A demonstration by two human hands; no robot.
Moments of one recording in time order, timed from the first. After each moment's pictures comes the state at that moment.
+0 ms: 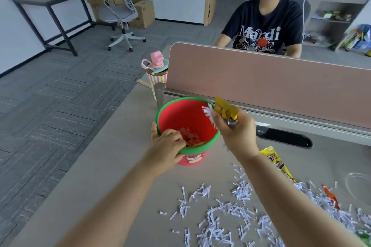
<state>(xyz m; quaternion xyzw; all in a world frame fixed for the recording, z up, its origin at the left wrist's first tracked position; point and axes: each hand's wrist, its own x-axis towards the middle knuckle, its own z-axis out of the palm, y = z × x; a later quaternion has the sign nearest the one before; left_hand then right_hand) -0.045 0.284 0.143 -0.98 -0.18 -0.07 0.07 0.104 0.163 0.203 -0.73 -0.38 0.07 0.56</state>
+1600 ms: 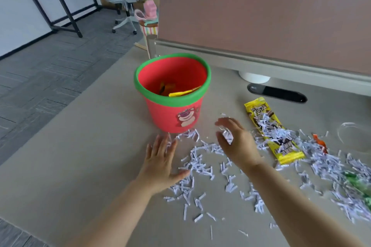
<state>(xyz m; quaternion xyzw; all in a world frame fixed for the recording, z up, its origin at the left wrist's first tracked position) -0.112 0.131 -0.012 -0.93 -0.34 0.05 -0.14 0.089 0.023 0.043 -0.76 -0.50 0.06 0.40</state>
